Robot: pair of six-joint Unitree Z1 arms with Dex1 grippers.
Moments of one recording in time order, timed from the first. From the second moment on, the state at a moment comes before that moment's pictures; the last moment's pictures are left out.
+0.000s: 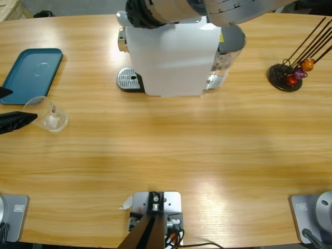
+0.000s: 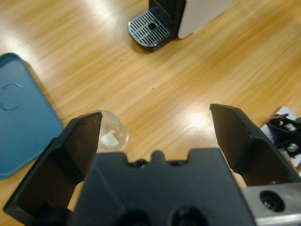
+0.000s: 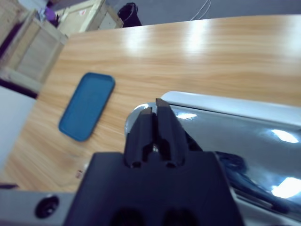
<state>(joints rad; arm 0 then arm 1) -0.74 0.95 -0.72 0.49 0.05 -0.09 0.96 1.90 -1.46 0.19 -0.24 0.59</state>
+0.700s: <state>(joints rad) -0.59 1.14 -0.63 0.45 0.18 0.15 1.03 1.29 -1.17 0.41 -0.08 0.19</state>
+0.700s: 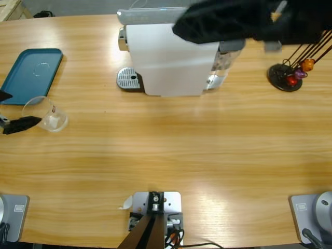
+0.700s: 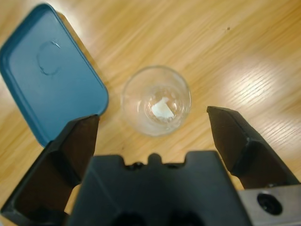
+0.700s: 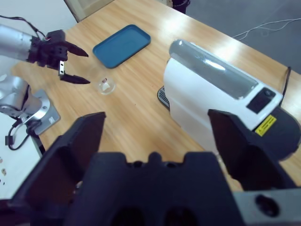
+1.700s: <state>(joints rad) -0.53 1.35 -0.63 0.35 0.16 0.16 1.03 1.25 -1.03 0.31 -0.04 0.20</state>
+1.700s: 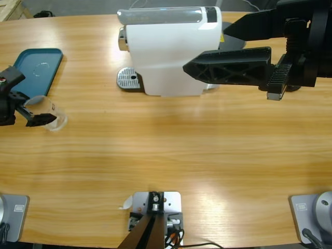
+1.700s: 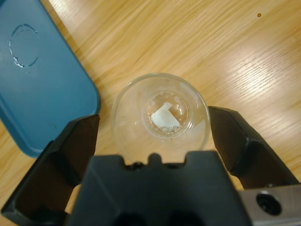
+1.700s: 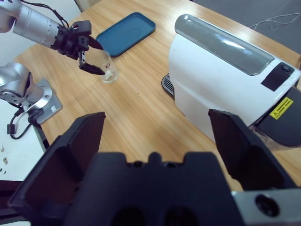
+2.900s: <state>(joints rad) -0.37 1.41 -0.82 0.26 -0.27 0.47 1.03 1.25 -0.97 0.35 -0.04 0.24</state>
